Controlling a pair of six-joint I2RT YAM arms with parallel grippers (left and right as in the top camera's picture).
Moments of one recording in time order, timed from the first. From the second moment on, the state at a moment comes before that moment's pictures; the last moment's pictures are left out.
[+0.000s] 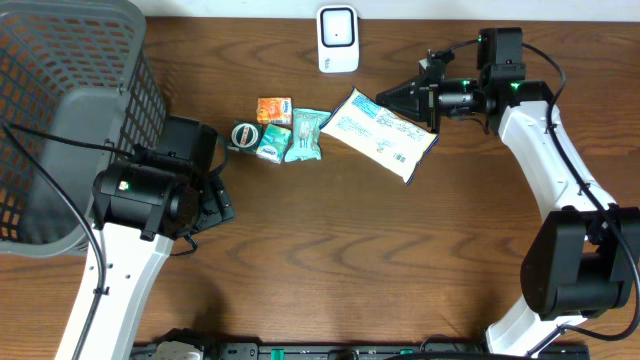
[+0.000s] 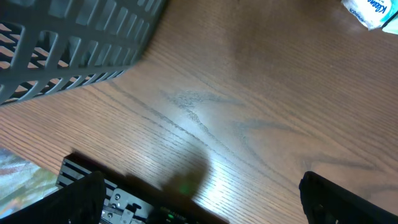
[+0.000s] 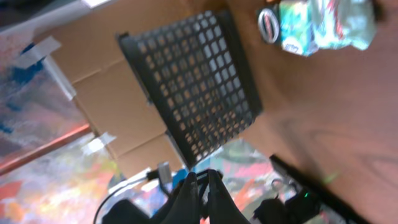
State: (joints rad) left arm -0.24 1.24 1.33 -1.50 -0.26 -0.62; right arm 0.07 1.85 1.47 -0.54 -1.22 1.03
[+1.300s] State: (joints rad) left arm -0.24 1.24 1.33 -1.50 -0.26 -0.62; right arm 0.63 2.14 1.48 -0.60 0.62 -0.01
